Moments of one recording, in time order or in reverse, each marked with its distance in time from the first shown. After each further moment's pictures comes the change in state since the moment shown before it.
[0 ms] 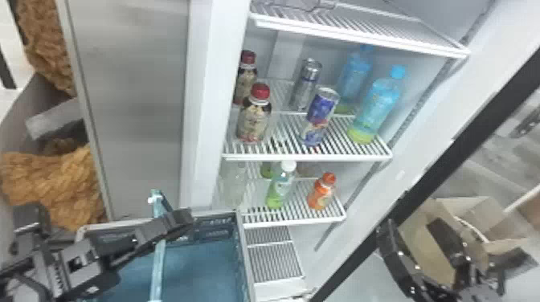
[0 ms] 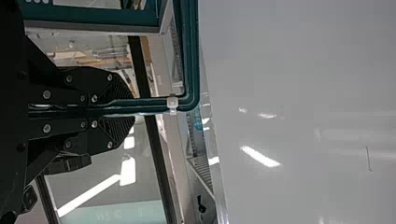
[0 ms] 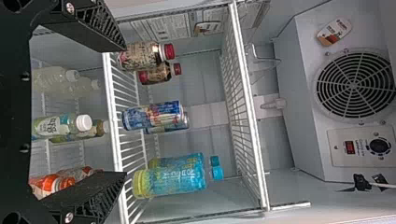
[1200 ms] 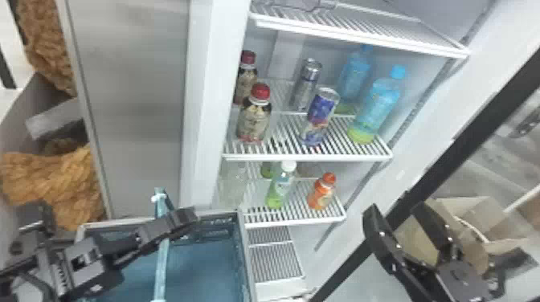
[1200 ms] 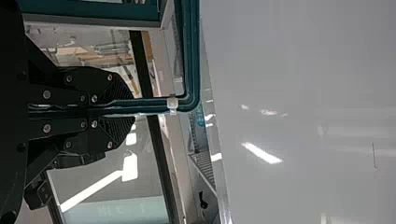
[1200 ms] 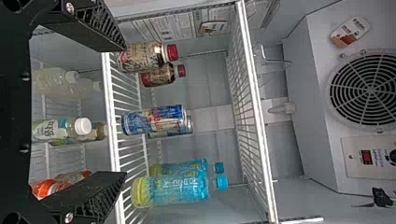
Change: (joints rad) left arm -0.003 -0.001 -0.013 0.000 0.015 -0.001 0.000; right arm -0.101 0.010 0.002 -0.033 0.056 0.149 -0.025
